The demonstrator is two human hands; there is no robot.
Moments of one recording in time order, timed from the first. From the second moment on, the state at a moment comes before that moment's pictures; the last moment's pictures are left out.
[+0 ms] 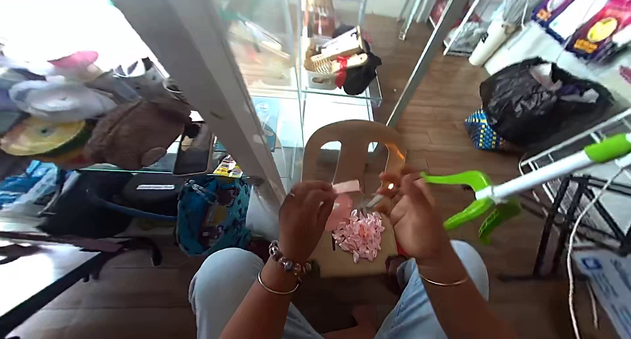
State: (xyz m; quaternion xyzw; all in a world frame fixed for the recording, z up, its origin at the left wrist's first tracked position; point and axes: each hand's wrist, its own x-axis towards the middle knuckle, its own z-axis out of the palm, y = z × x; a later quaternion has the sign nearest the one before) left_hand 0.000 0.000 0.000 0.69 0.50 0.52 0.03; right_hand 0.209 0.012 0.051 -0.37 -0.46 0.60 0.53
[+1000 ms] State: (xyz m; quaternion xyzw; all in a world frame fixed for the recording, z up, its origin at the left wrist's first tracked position) left_hand 0.040 0.018 0.002 0.49 0.50 0.31 0.64; right_hand 0.255 0.031 -0.003 -0.45 -0.64 0.51 0.36
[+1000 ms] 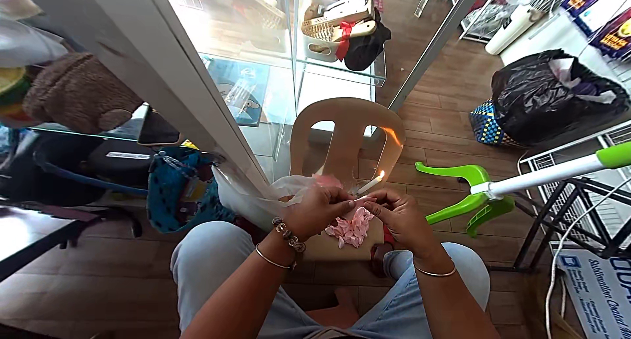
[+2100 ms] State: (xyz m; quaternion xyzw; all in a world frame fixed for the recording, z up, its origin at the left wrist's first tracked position) left_hand 0.048 0.017 0.006 0.23 0.47 0.48 0.70; right_hand 0.208 0.019 -0.005 -0.47 -0.35 0.68 0.45
